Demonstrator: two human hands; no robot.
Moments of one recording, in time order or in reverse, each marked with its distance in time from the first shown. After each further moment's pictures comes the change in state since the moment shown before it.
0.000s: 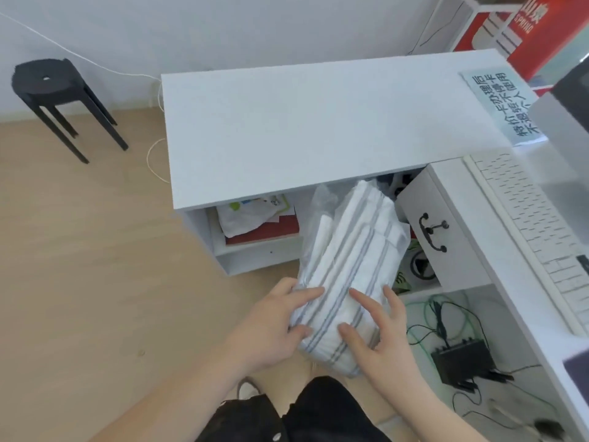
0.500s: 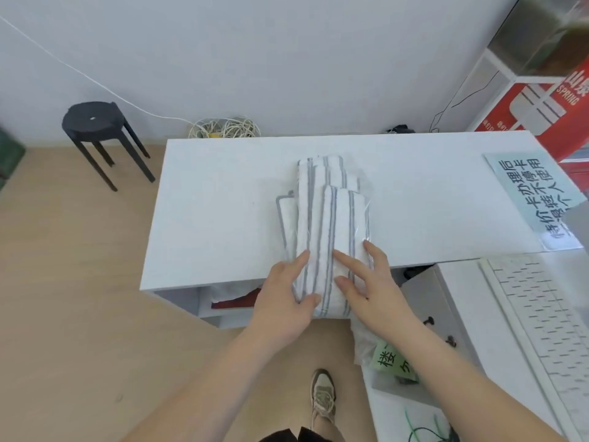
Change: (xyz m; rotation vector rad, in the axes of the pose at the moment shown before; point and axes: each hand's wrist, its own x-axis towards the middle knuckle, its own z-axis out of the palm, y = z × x) left_hand 0.202 0.075 -0.052 -0.138 0.484 -0.175; right_hand 0.280 -0.071 -0.084 -0.270 -0.239 -0.266
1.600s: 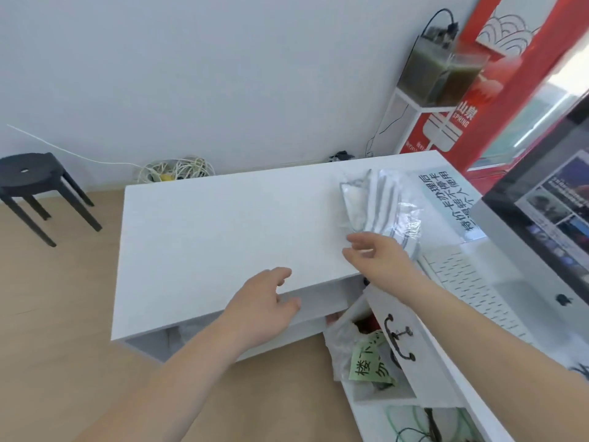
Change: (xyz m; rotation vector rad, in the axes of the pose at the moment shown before) left_hand -0.007 0.052 -0.058 0.235 -0.284 0.079; right_hand -0.008 -0.052 -0.086 0.011 0.198 0.224
